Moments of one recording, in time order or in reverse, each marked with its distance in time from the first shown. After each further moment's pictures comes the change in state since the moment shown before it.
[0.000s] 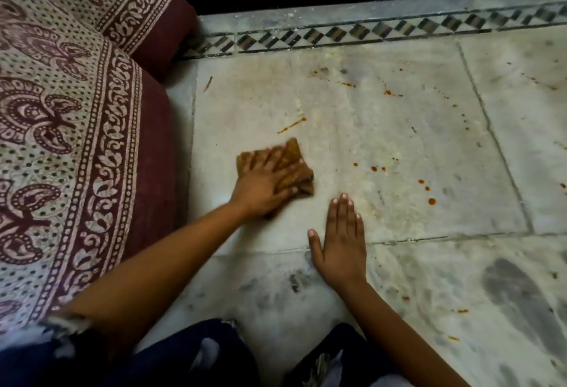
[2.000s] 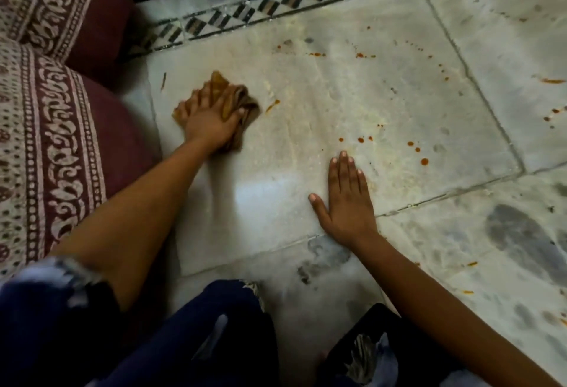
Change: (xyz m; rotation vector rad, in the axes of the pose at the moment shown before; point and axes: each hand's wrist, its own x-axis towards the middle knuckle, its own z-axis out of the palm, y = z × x) left_hand 0.092 -0.077 -0.033 -0.074 0.066 -0.322; right_hand 0.035 0.013 -0.005 0.001 -0.040 0.027
